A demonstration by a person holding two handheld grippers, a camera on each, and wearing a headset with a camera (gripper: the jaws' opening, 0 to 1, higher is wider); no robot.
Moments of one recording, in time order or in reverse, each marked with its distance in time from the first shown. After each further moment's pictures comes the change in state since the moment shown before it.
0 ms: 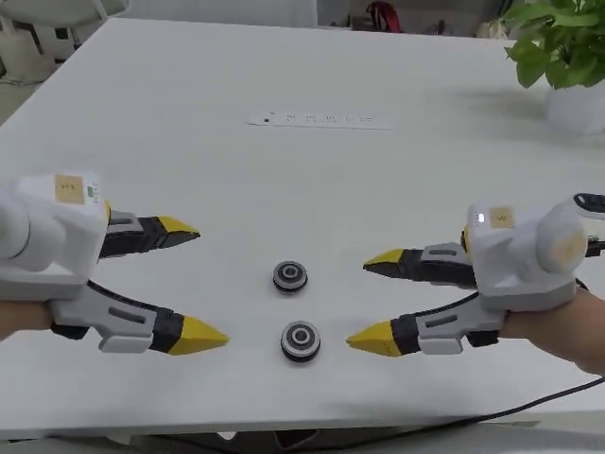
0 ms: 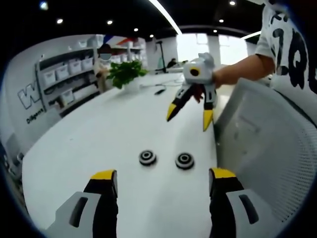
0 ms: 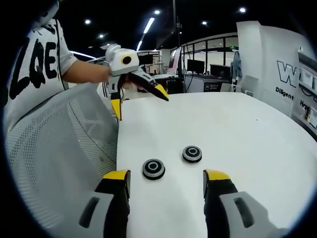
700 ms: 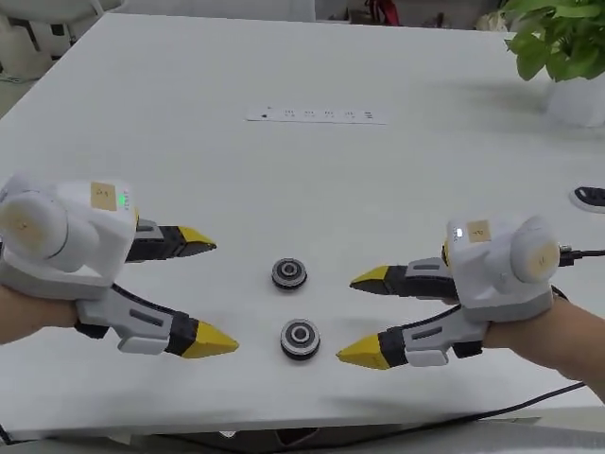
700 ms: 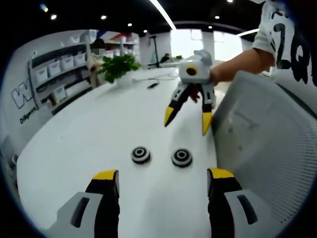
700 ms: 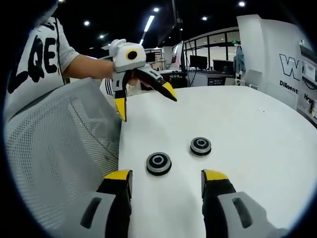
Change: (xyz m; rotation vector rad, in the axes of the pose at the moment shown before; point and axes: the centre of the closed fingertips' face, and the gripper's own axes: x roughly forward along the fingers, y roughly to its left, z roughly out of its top) left arm 0.023 -0.005 -0.011 0.014 0.051 -0.068; right arm 0.017 0.008 -0.019 0.034 0.029 0.044
